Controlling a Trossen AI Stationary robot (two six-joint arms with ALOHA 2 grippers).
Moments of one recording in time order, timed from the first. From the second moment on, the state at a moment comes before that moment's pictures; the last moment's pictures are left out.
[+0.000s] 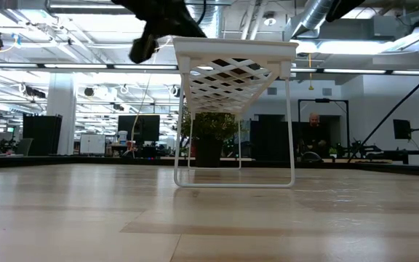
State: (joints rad) left arm -0.16 1.54 0.98 -0.09 -0.25 -0.94; right arm 0.40 1.18 1.27 -1.12 0.47 0.16
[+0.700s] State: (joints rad) left arm -0.16 1.56 0.98 -0.22 -0.29 -0.96; right arm 0.40 1.18 1.27 -1.12 0.47 0.19
